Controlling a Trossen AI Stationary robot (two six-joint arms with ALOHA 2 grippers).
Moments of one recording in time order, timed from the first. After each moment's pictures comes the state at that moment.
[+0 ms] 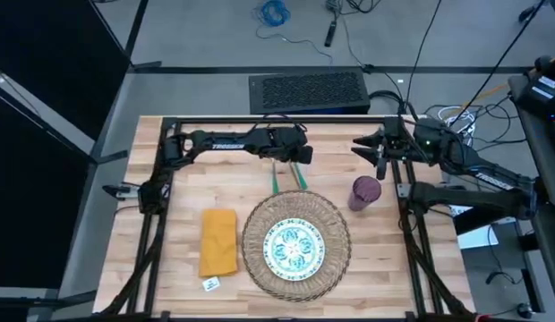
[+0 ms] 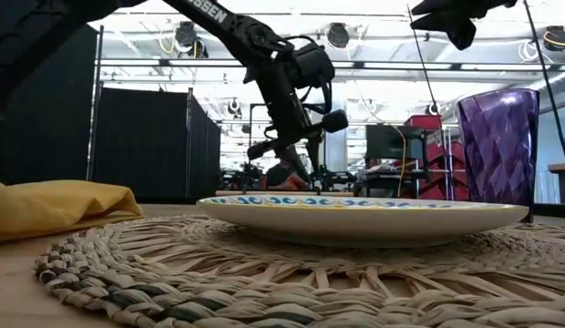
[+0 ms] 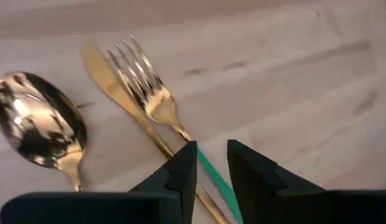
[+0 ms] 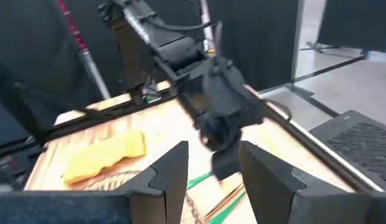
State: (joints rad) left arm 0.30 2.13 1.68 -0.55 -0.17 -0.99; right arm -0.38 0.62 0.82 -0.44 -0.14 0.16
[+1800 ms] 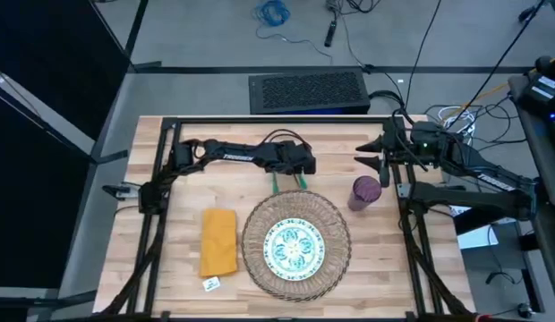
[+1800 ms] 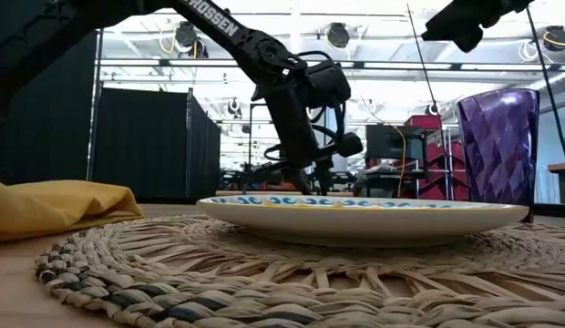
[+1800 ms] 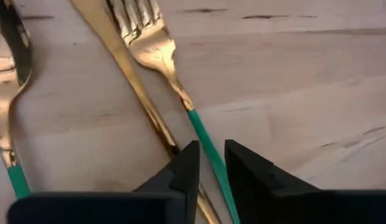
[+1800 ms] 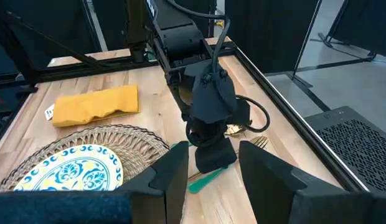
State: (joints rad) left arm 0.23 2.23 1.68 -0.54 -0.19 -1.17; right arm -0.38 0.60 0.82 -0.57 -0.16 -0.02
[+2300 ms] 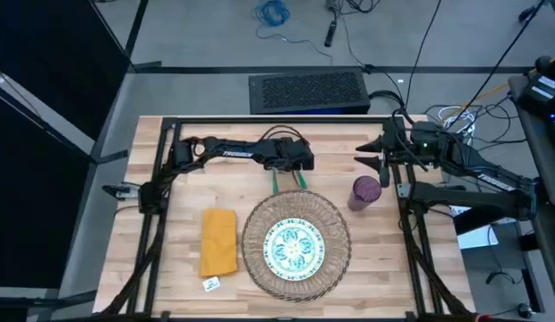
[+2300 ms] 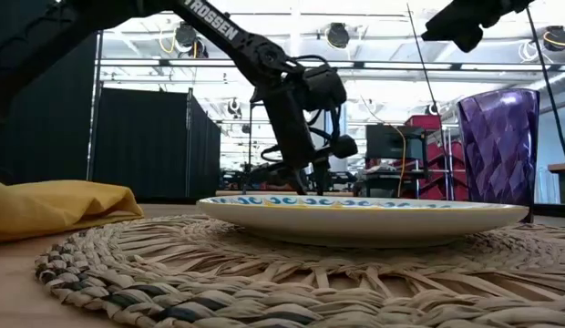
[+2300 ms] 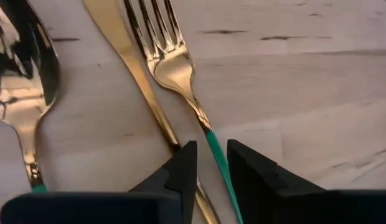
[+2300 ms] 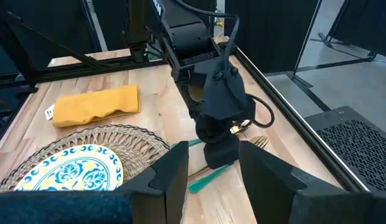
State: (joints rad) left arm 0.26 2.23 1.68 -0.54 -0.17 -1.17; right arm -0.38 0.60 0.82 -0.57 -0.16 -0.02
